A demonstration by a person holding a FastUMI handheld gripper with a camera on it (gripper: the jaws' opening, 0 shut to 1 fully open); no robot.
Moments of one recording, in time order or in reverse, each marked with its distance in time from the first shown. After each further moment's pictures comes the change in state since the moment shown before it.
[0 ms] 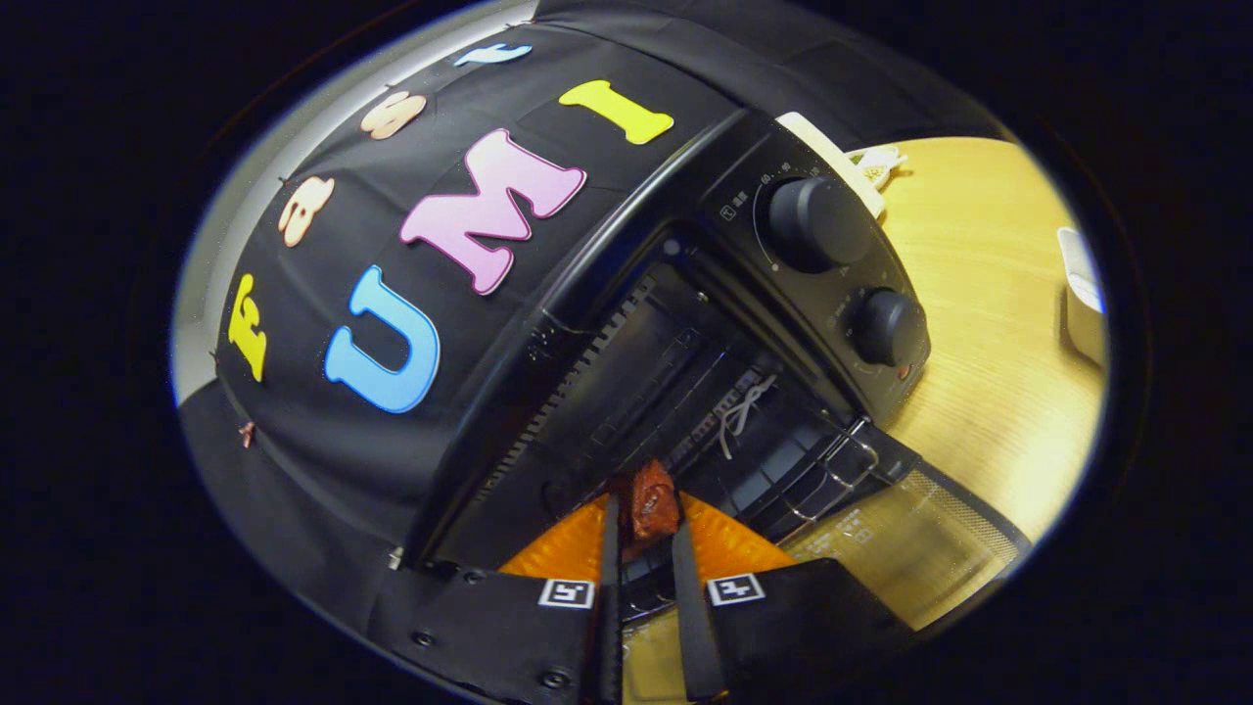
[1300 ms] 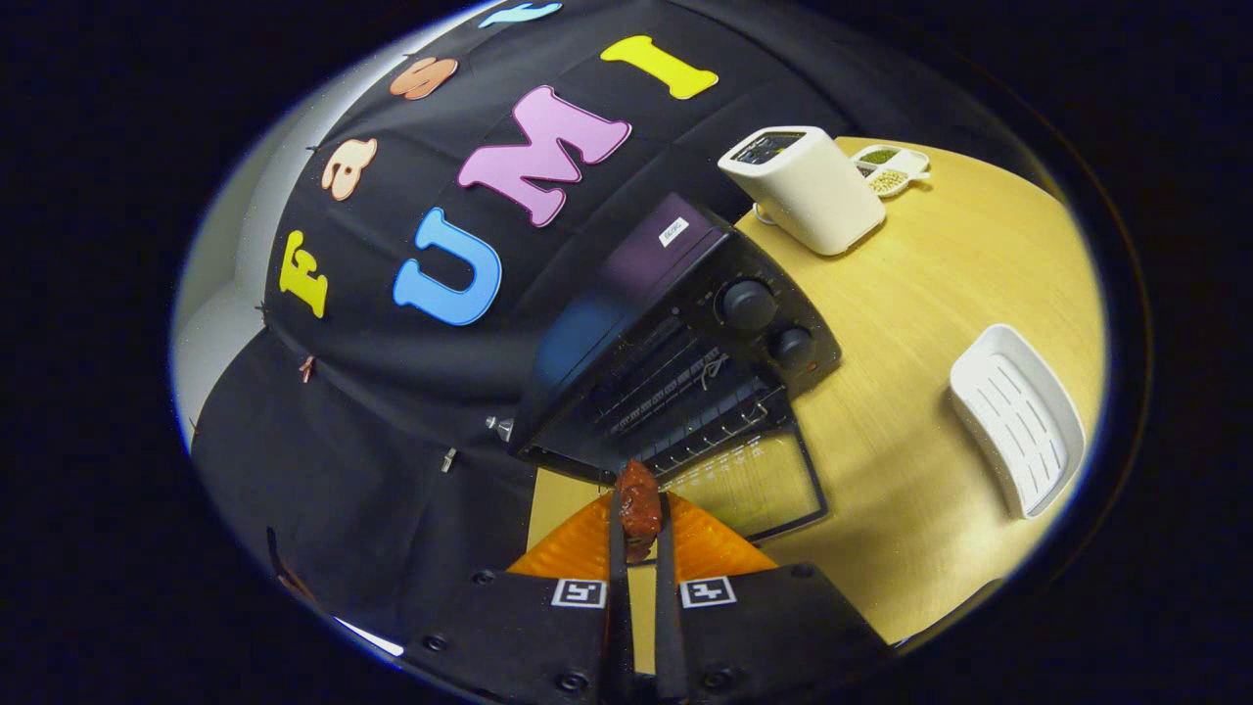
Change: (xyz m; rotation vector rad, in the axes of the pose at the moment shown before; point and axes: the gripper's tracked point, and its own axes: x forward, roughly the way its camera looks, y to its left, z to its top) arm -0.134 0.000 0.028 0.002 0.351 0.150
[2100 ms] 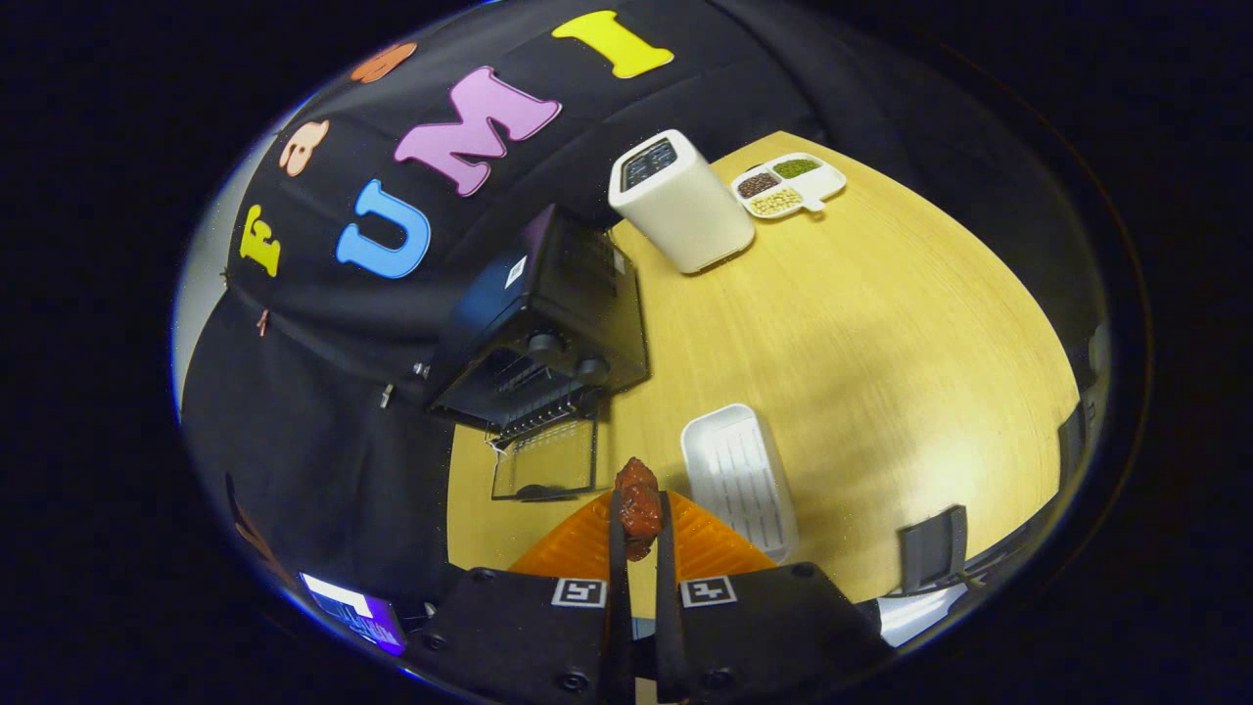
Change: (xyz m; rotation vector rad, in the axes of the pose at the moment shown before) arm -0.133 -0.127 0.081 -0.143 0.271 -0.185
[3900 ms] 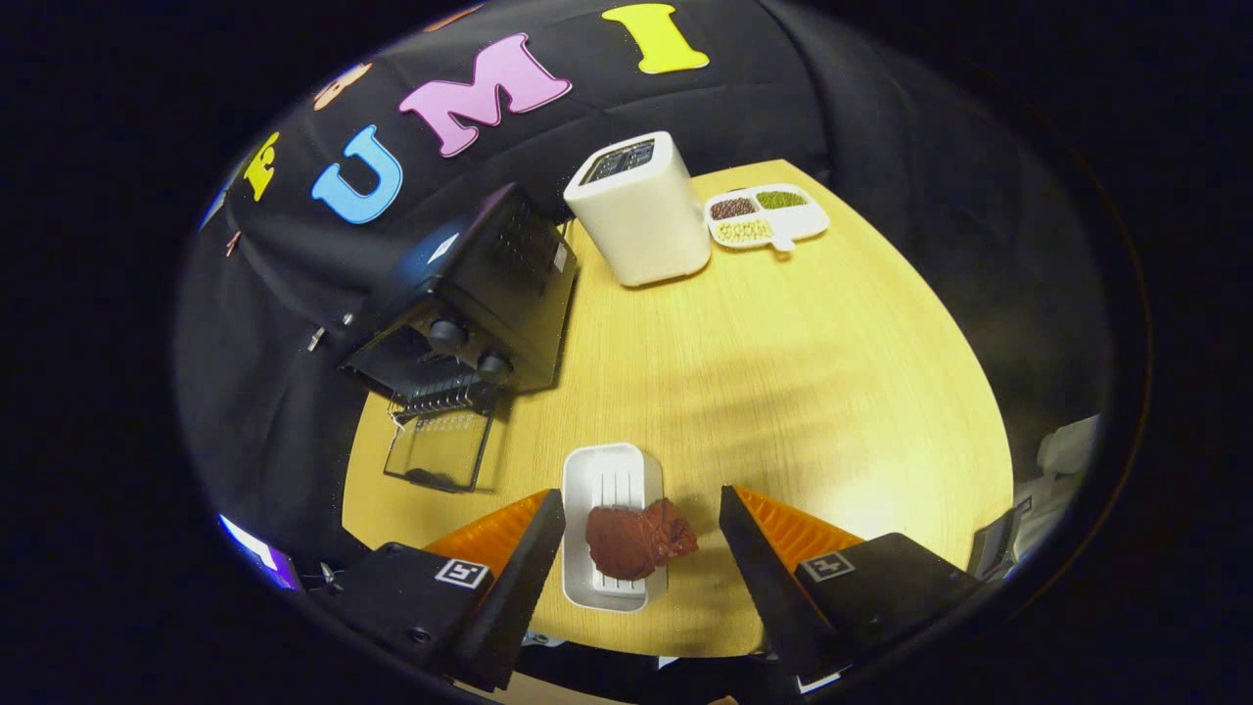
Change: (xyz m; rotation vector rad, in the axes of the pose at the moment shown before) arm 0.015 -0.103 0.032 -0.207 0.041 -0.166
